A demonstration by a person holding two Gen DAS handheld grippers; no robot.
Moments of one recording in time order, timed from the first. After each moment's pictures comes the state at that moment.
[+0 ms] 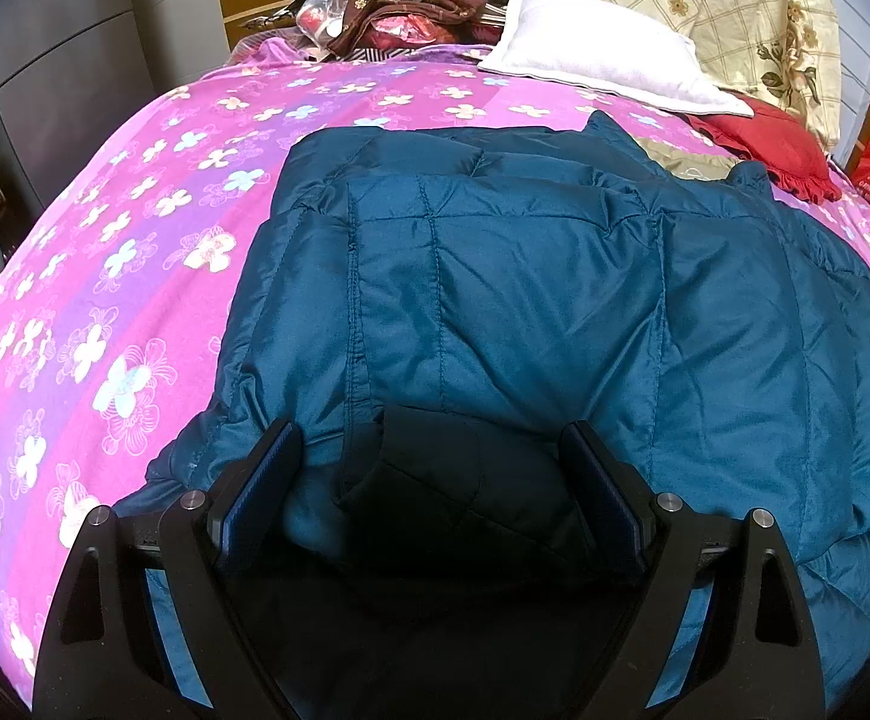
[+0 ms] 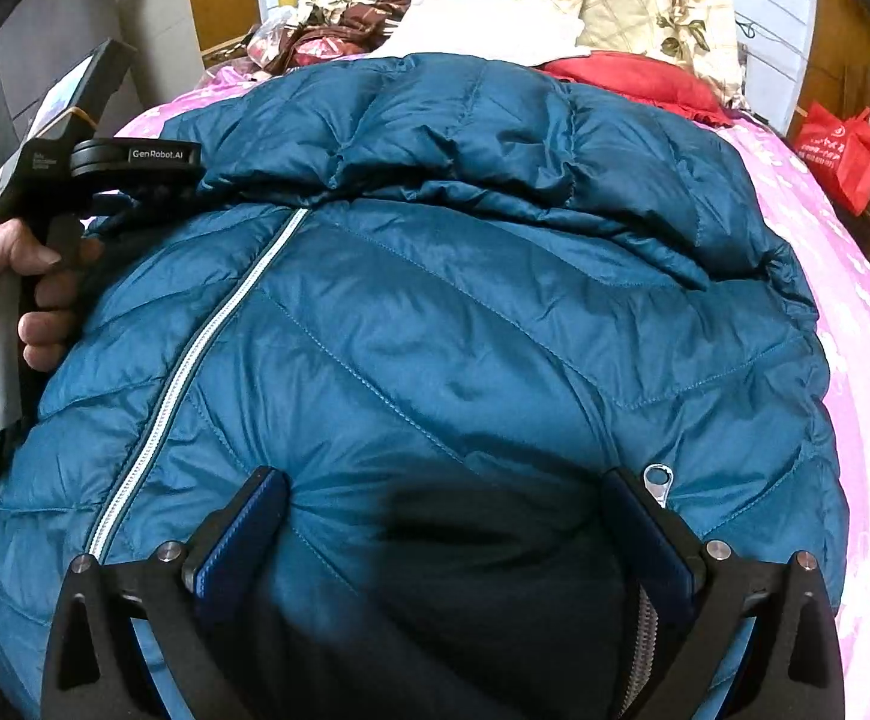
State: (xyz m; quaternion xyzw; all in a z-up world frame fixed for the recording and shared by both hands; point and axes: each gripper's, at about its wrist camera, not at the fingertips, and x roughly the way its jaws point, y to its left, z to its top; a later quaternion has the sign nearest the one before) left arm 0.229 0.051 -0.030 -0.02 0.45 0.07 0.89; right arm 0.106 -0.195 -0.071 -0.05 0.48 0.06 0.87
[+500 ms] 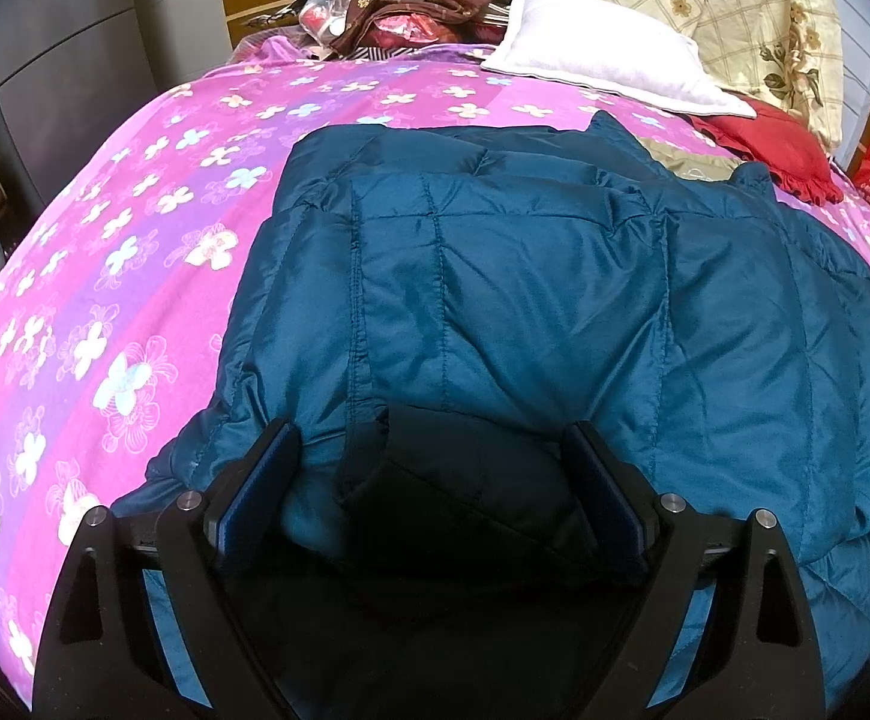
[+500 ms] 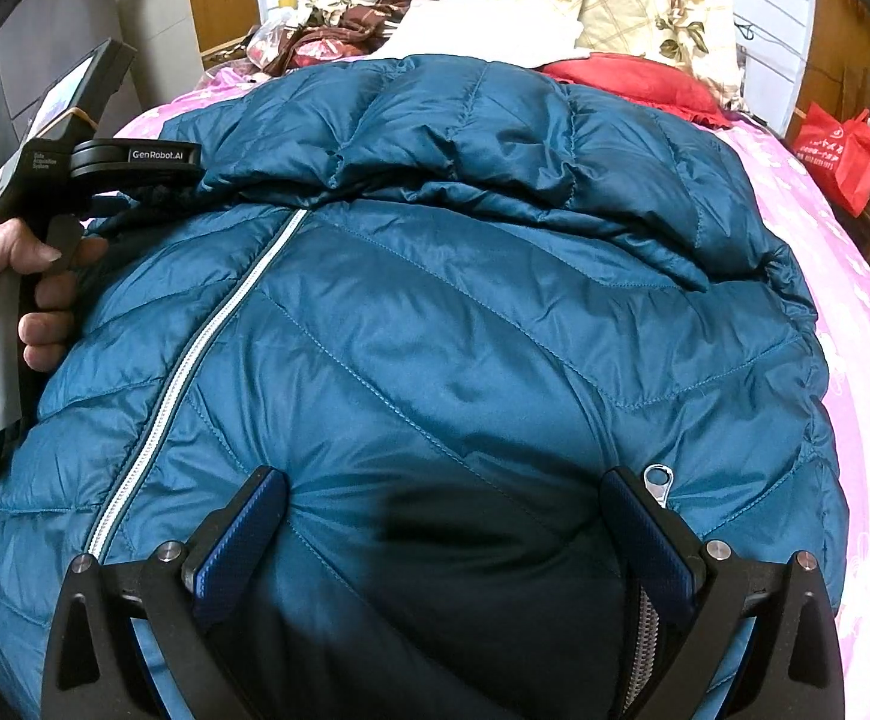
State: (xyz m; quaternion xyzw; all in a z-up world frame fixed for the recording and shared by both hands) left arm 0.229 0.052 -0.030 -0.03 0.45 0.07 0.89; right arm 0.105 -0.195 -0.071 -0.05 0.48 0.06 0.87
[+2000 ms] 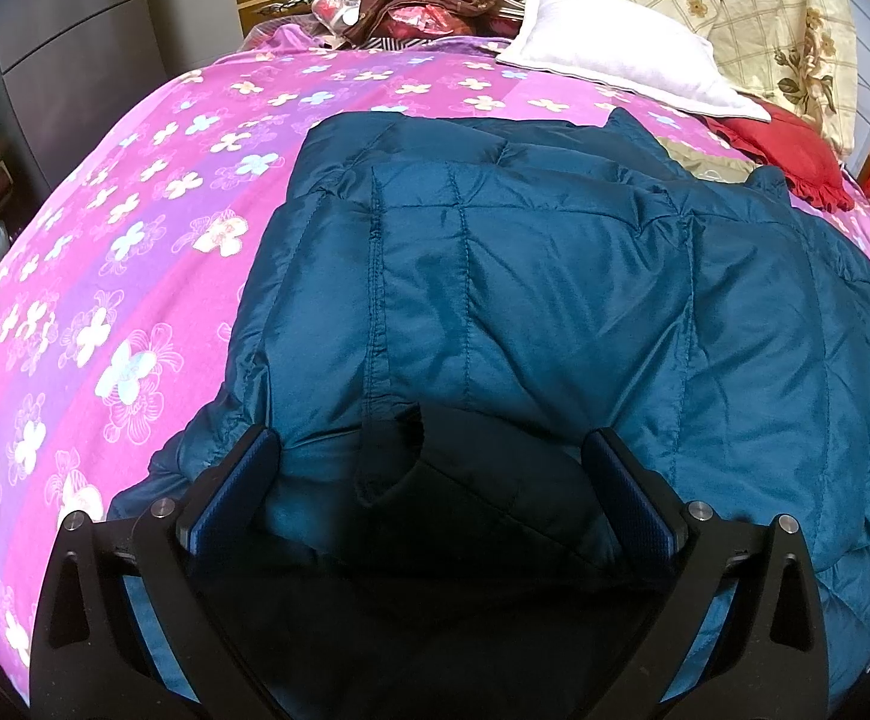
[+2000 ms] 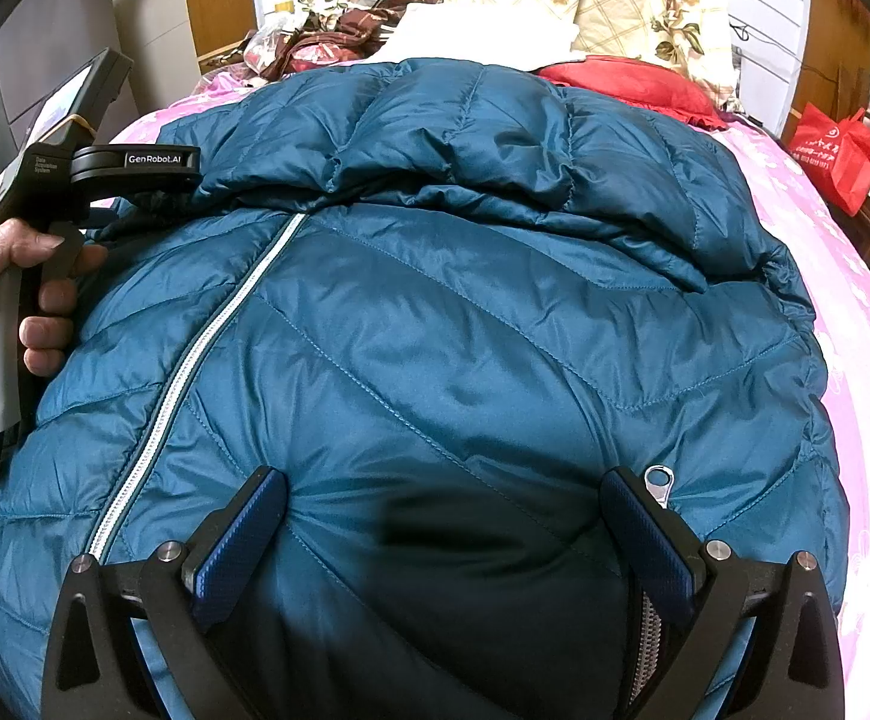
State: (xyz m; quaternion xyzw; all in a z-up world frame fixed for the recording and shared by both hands) left arm 0.230 0.059 -0.033 -0.03 0.46 0.08 0.88; right arm 0.105 -0.195 -0.071 -0.05 0.48 0.06 0.88
